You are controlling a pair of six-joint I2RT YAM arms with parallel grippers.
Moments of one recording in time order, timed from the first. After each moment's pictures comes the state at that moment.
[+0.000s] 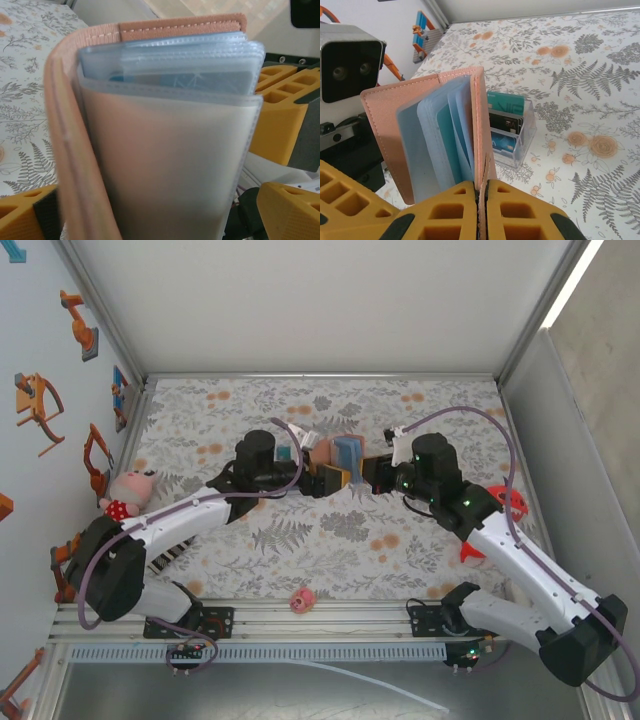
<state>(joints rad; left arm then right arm) -0.74 1.42 0.86 0.27 0.63 -0.48 0.62 1.00 0.93 -0.38 -0.21 0.40</state>
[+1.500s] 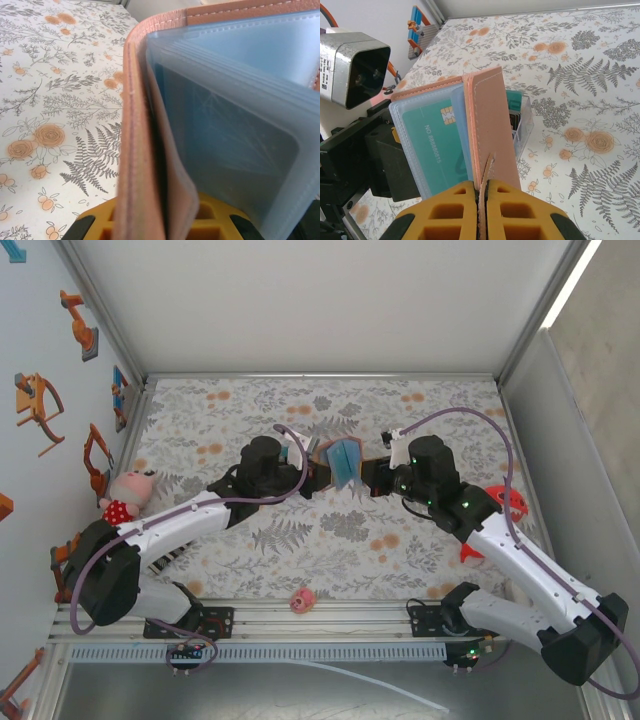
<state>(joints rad) -0.78 1.39 0.85 0.17 0.40 -0.41 0.65 1.00 0.93 -0.39 -0.18 0.40</state>
